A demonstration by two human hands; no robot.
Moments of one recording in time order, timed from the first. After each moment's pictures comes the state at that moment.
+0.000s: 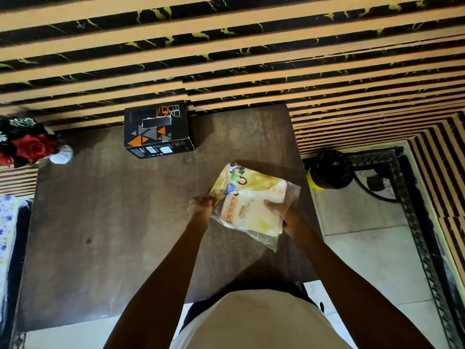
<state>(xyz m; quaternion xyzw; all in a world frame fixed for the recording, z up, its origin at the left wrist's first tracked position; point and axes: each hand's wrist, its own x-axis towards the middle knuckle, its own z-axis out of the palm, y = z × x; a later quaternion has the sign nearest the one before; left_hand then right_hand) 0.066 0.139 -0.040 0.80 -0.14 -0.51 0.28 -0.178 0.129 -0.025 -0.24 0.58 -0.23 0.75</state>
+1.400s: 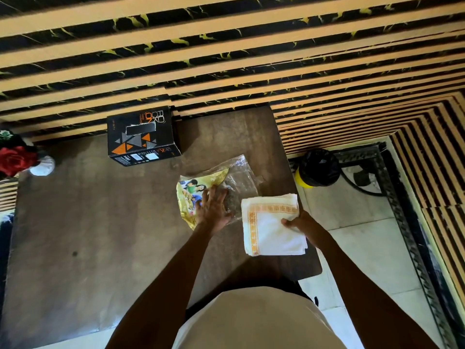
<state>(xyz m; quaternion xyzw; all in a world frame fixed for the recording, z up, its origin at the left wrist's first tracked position) 0.021 0.135 -0.036 0.70 -0.66 -0.27 -0.03 -0.259 0.142 -0.016 -0.36 0.71 -0.07 0.61</state>
